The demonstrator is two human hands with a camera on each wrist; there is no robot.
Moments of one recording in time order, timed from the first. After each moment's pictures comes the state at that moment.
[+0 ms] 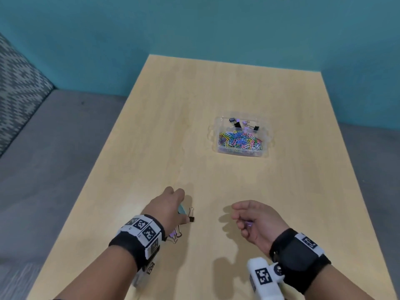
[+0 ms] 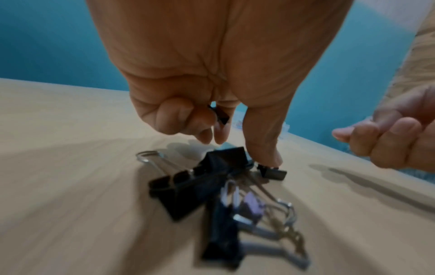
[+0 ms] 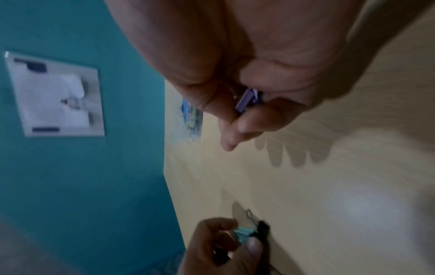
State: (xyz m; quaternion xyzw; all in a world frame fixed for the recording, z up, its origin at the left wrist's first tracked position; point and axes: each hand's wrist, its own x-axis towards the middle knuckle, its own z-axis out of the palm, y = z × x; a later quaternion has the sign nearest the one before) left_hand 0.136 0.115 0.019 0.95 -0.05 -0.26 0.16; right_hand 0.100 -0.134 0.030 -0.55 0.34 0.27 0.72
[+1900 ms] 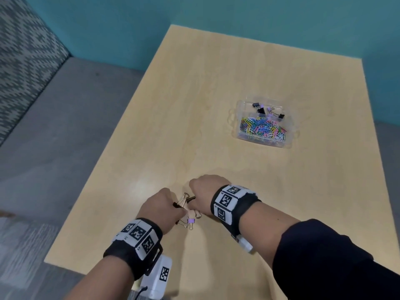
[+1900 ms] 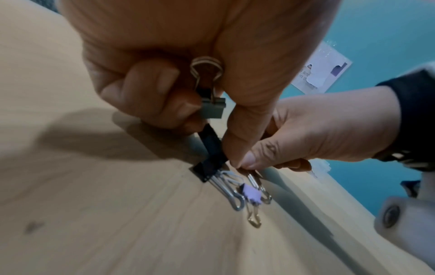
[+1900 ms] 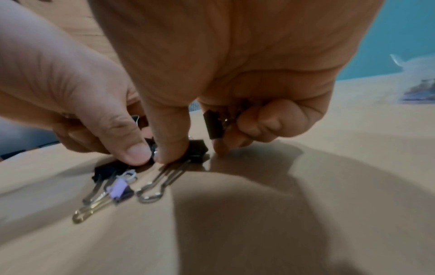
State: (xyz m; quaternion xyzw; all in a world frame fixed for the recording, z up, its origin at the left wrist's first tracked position) left_hand 0.095 0.146 0.004 0.90 0.19 -0.28 0.28; right_hand 0.163 -0.001 0.019 -0.91 -0.28 0.32 0.04
